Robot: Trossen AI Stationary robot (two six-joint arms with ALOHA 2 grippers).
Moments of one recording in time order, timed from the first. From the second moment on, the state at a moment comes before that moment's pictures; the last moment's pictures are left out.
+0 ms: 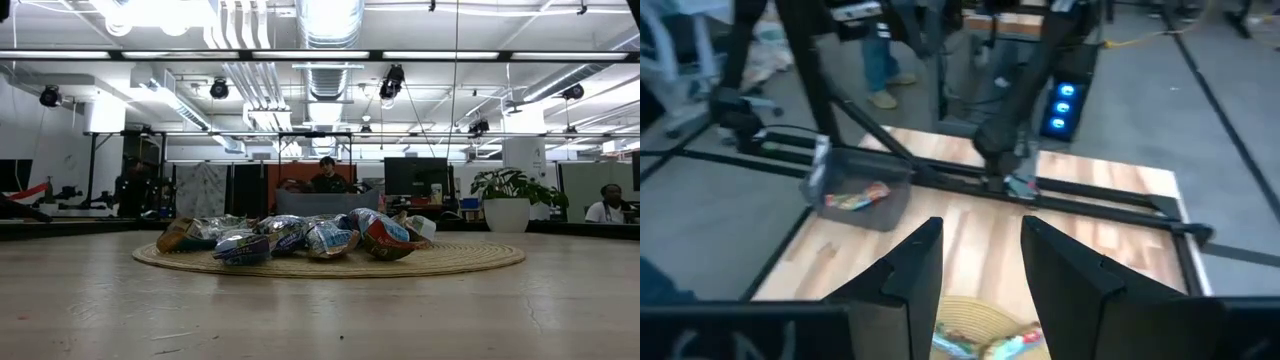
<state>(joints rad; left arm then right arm) -0.82 0.96 1.40 -0.85 -1.11 -0.30 -0.19 1.80 2.35 -1.00 -0.41 -0.16</state>
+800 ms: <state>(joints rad) -0.39 0.91 1.27 -0.58 -0.56 -0.01 -0.19 1.77 2.35 -1.14 -0.31 -0.14</state>
